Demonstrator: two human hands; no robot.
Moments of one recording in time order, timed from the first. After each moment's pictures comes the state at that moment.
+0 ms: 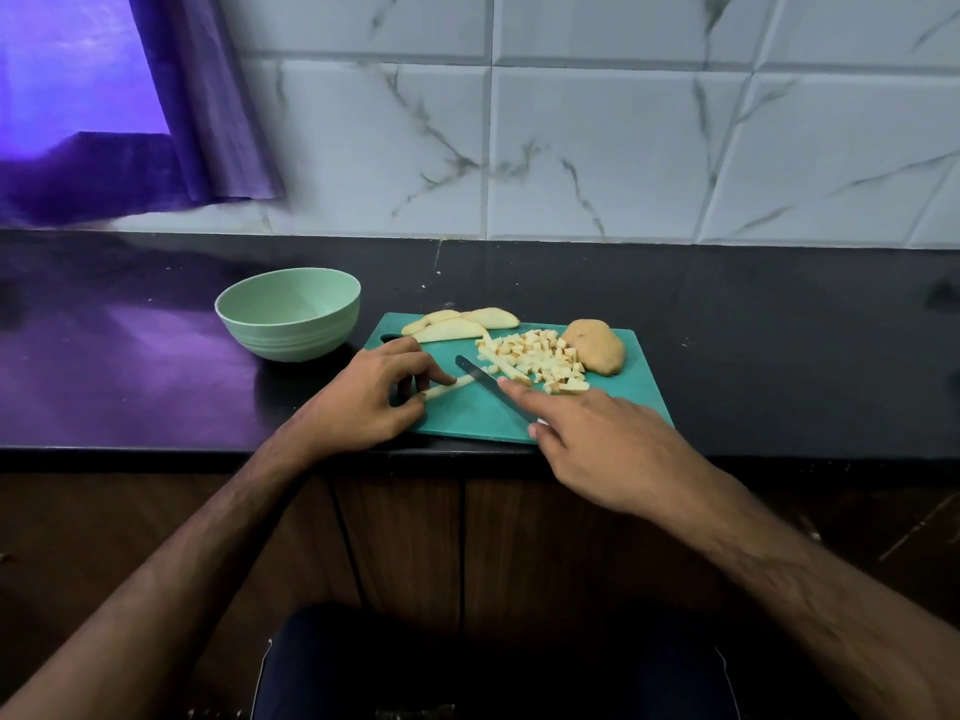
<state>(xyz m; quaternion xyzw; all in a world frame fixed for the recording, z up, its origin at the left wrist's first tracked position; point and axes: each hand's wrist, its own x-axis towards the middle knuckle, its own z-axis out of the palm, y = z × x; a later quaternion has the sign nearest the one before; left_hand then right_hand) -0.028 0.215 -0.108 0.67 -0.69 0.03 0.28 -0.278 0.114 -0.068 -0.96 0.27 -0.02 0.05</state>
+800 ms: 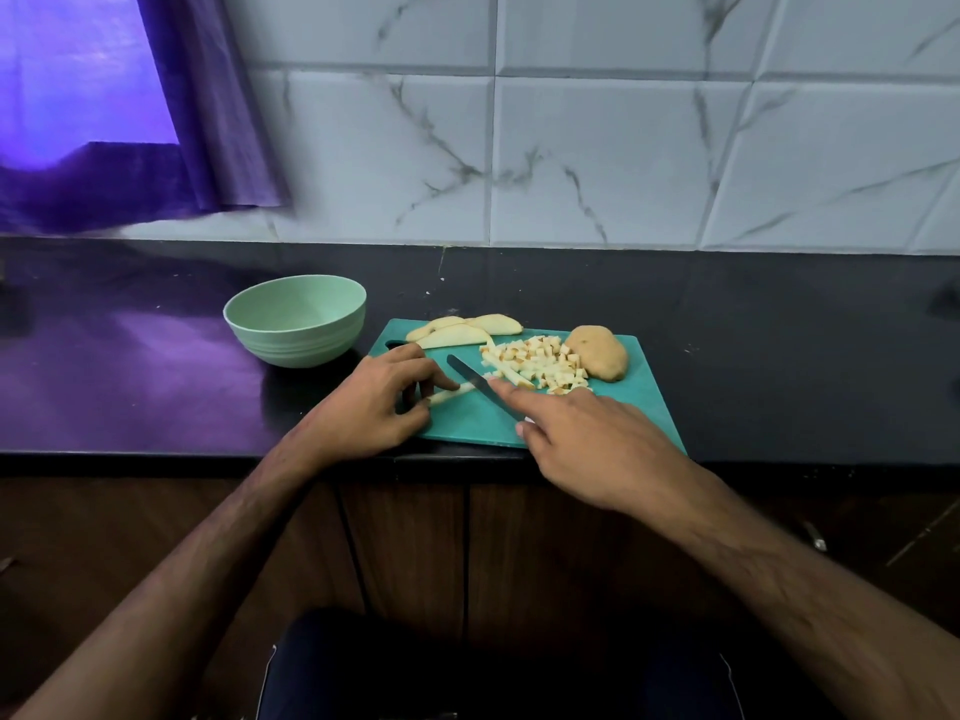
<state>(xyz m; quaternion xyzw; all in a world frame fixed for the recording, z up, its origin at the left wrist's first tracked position) -0.030 0.217 -0.108 0.68 -0.69 0.03 0.27 -0.266 0.119 -0.066 -0.96 0.27 -0.04 0.05</state>
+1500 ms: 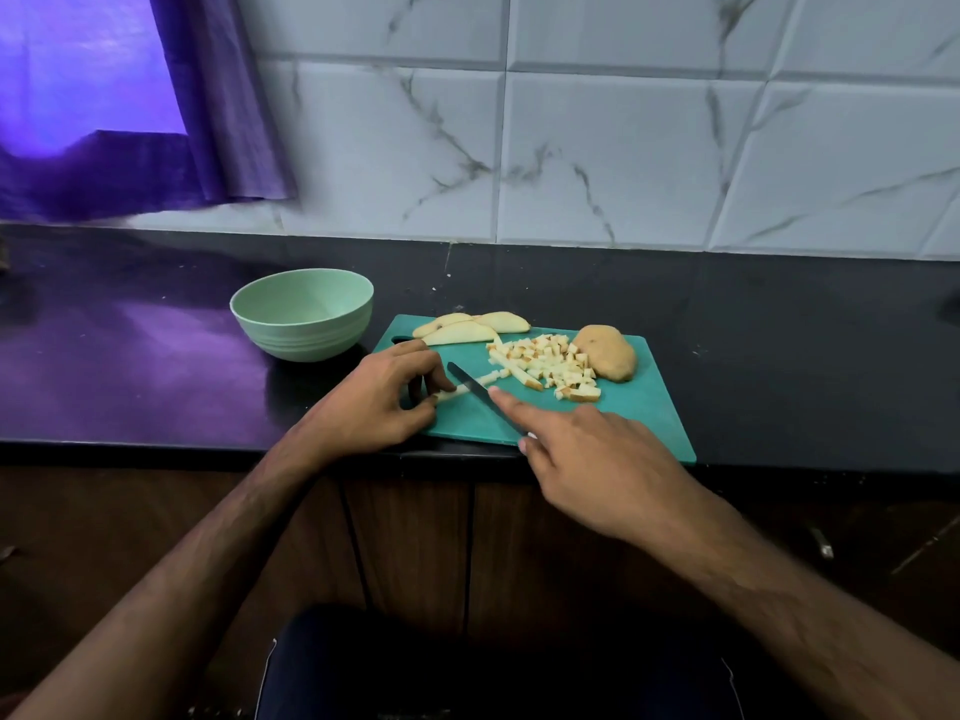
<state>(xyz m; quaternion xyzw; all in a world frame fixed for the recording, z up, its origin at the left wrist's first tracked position) -0.024 0.216 -0.112 0.66 -0.68 0.06 0.29 -0.268 0.132 -0.074 -0.96 0.26 -0.04 0.05</state>
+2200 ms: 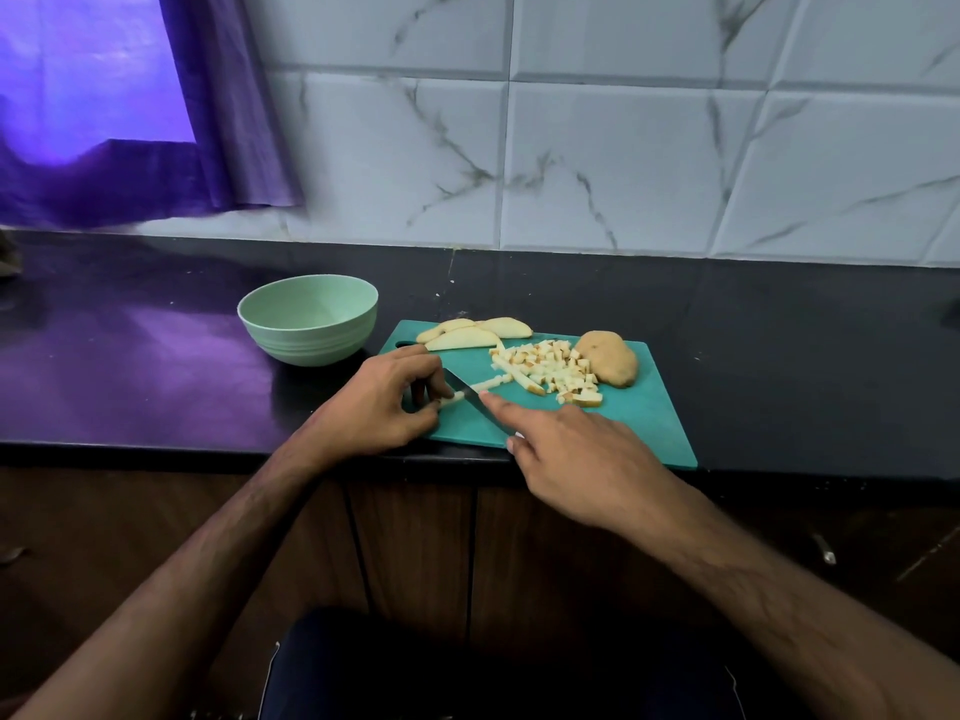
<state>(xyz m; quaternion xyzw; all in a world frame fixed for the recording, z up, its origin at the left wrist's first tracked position) -0.023 0.216 -0.113 0.65 -0.69 0.07 0.31 -0.254 0.131 -0.076 -0.96 0.26 -0.03 0.06</state>
